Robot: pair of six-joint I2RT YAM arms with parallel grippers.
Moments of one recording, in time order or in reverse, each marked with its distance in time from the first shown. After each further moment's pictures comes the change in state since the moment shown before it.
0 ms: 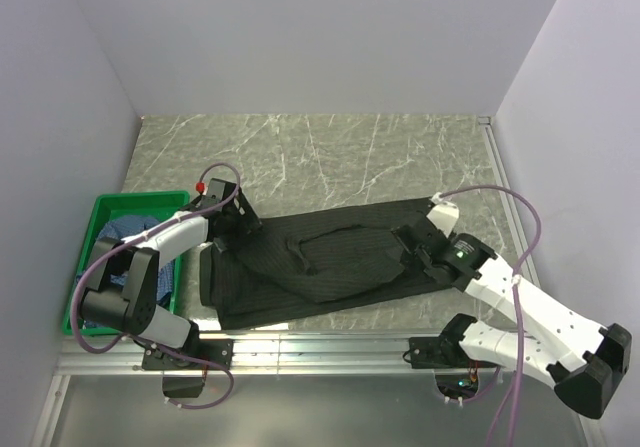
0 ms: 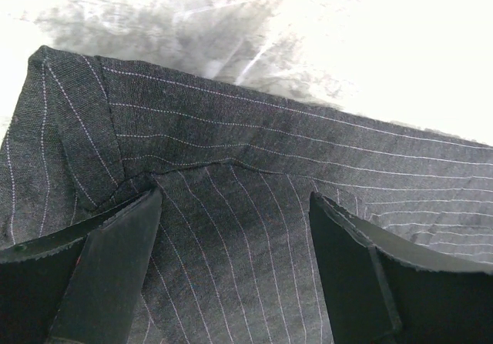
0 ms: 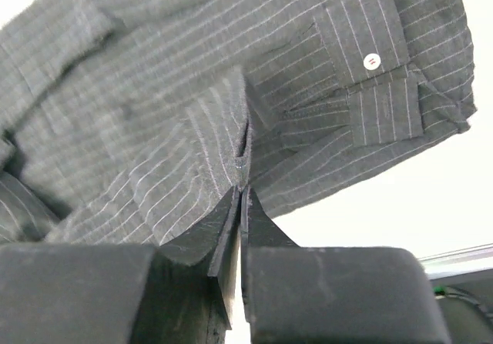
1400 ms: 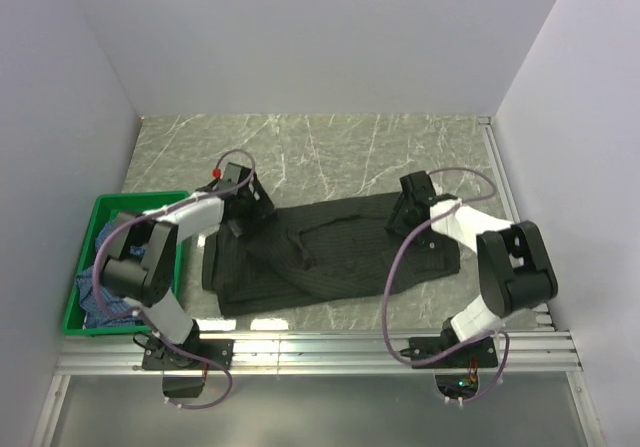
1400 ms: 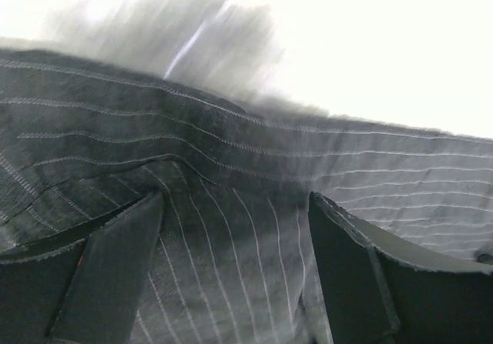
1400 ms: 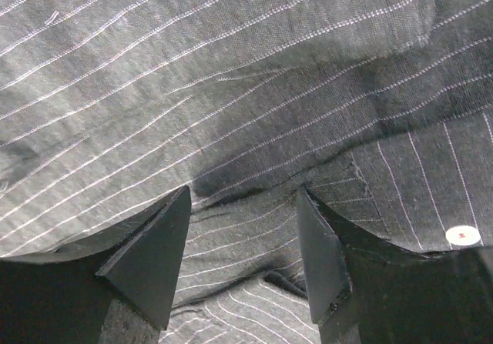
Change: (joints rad) left arm -0.054 0.157 0.143 0.009 0.034 -0.036; right arm -0.474 0.629 -0.012 0.574 -0.418 -0.299
